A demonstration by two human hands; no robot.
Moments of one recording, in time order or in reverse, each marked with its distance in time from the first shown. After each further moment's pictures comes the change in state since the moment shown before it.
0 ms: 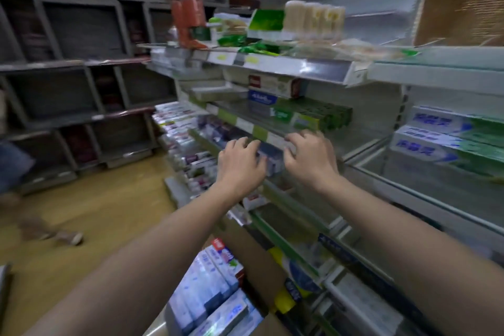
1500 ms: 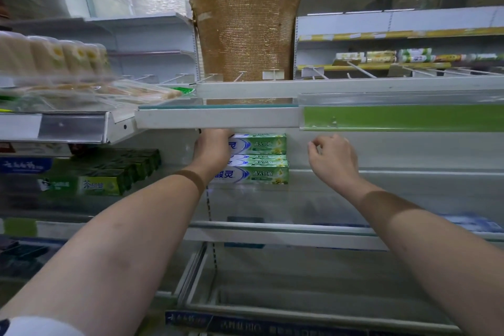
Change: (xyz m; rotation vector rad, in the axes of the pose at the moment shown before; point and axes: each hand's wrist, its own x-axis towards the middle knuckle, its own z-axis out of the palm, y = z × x) left_hand 0.149 0.326 0.100 -0.339 -0.042 0.577; right_hand -0.103 0.281 -0.206 -0.412 0.359 0.836
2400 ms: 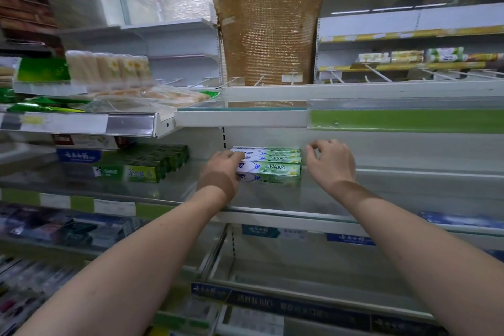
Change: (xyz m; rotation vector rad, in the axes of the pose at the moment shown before) left_hand -0.105 -0.004 -0.042 0.104 -0.020 0.103; right_hand -0.043 -0.037 -0.018 0.124 0.018 -0.055
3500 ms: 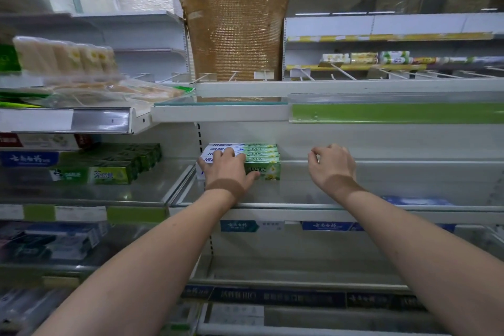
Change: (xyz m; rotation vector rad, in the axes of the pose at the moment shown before) left_hand 0.004 0.058 0.010 0.065 -0.212 -0.095; right_hand -0.022 0.027 -0.030 -0.209 -0.057 0.151
